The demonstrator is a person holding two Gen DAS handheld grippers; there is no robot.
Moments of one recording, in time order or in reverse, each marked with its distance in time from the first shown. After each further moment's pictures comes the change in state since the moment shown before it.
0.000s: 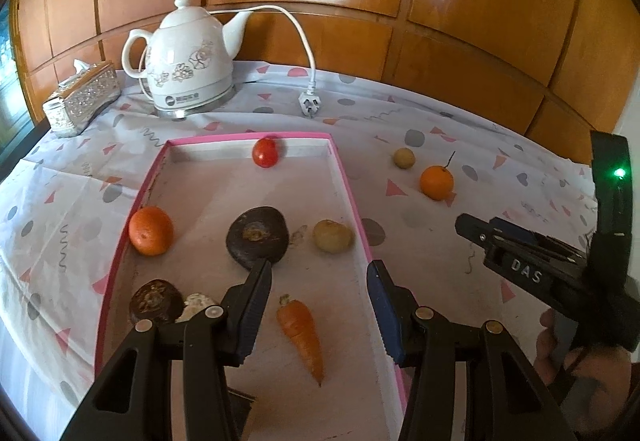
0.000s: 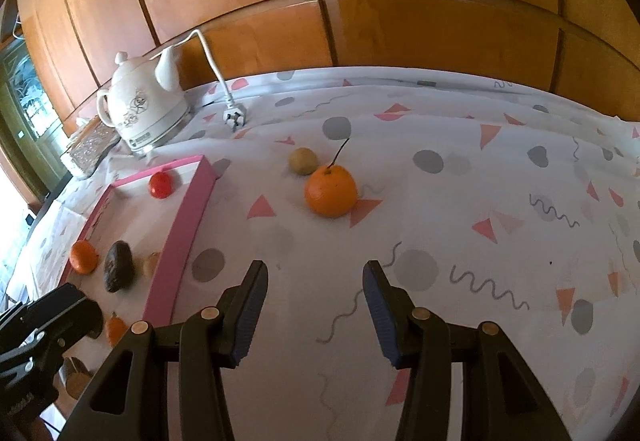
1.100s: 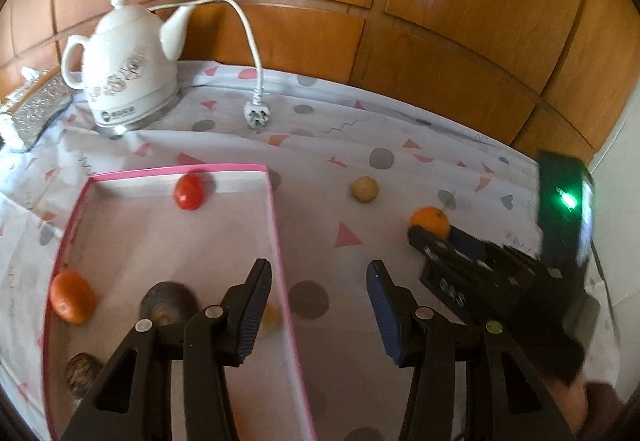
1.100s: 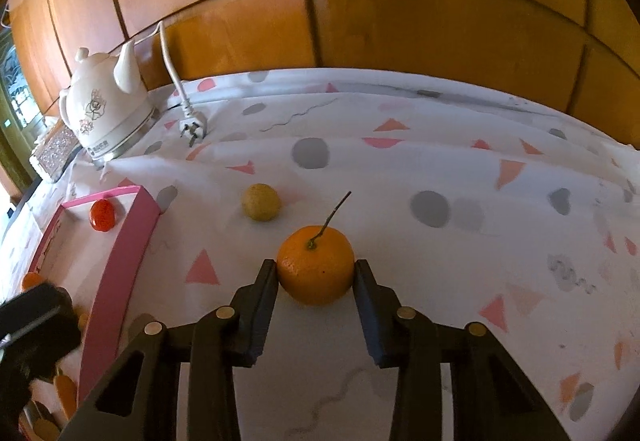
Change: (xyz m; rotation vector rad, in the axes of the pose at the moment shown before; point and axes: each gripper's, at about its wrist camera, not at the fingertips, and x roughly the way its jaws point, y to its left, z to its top) left arm 0.055 -0.036 0.056 -0.008 0.051 -0.103; right arm 0.054 -0.017 0.038 -0.034 0.012 -0.076
